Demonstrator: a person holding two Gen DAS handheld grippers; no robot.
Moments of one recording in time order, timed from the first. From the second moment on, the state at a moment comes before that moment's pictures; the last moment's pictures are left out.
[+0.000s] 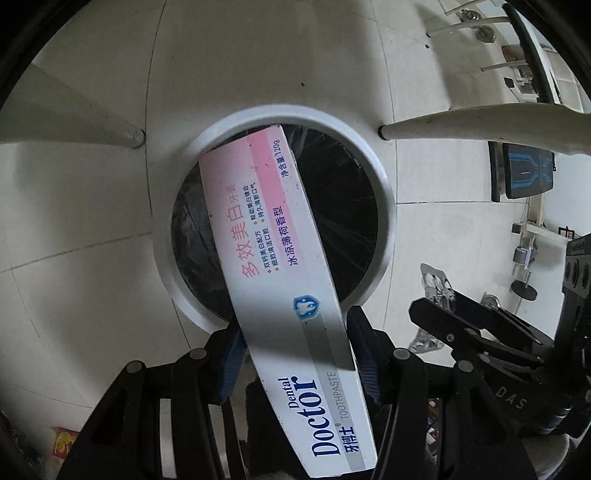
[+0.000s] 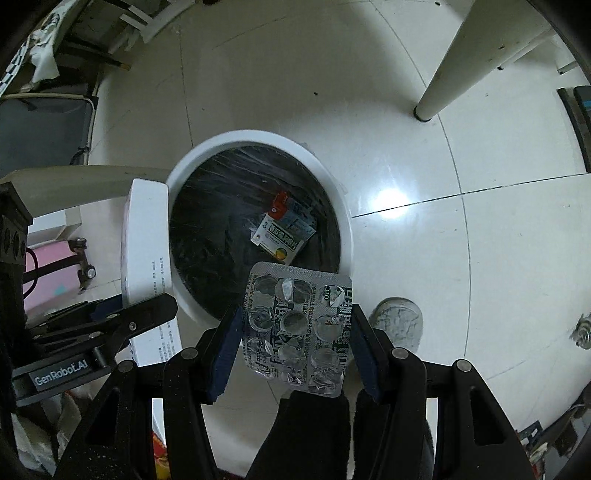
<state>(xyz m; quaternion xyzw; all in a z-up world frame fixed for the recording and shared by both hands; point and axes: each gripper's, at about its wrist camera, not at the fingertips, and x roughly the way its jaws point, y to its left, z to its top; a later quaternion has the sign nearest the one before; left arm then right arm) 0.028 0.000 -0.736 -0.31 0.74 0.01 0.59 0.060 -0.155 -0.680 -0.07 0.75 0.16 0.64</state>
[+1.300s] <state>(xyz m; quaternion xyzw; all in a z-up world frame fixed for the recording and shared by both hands) -0.045 0.003 -0.566 -0.20 0.71 0.19 0.65 0.016 -0.152 -0.534 -0.14 0.70 0.16 0.68</state>
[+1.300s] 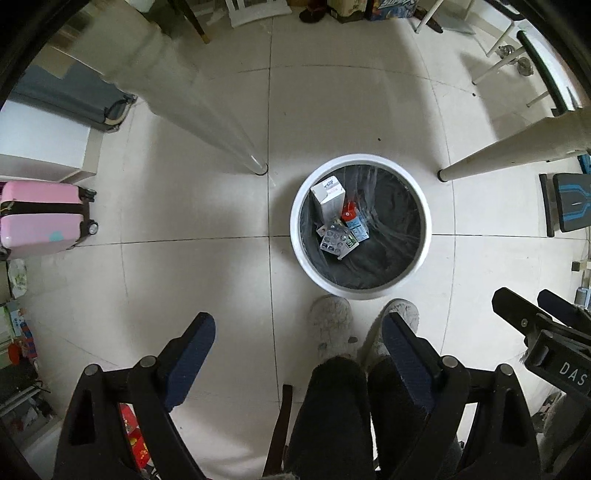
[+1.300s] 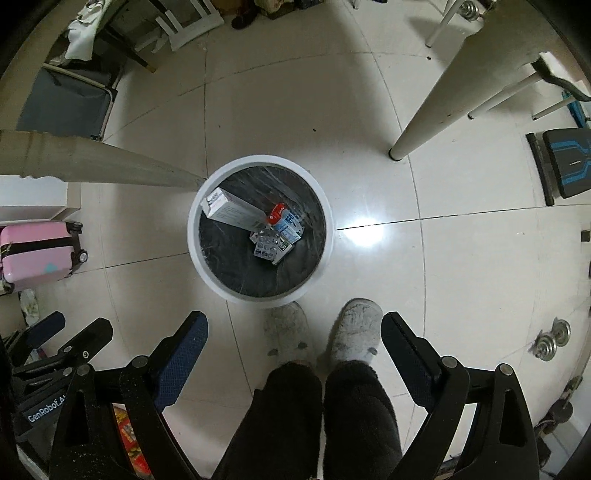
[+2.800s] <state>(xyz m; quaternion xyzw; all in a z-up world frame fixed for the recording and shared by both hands) 0.338 0.181 -0.293 -0.31 0.57 0.29 0.70 0.446 -0.001 -0.192 -0.20 0.63 0.20 0.73</state>
